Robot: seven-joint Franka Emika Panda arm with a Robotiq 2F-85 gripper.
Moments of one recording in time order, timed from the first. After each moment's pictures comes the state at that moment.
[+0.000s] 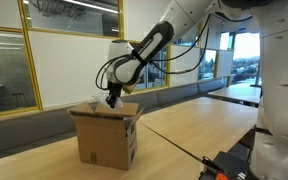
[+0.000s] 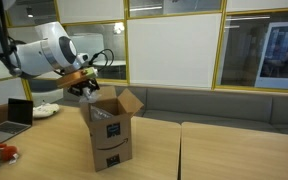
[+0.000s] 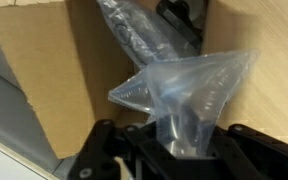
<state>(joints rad) 0.21 0.16 0.05 -2.10 -0.37 2.63 -0.07</state>
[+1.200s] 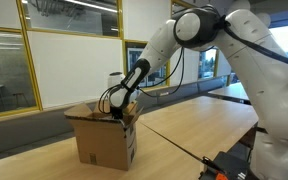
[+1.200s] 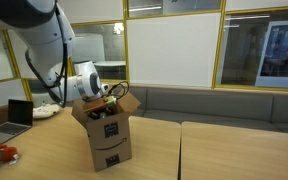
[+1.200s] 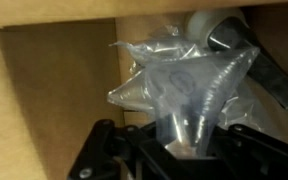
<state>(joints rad) 0.12 0.59 0.07 -1.82 -0.30 2.60 -0.17</state>
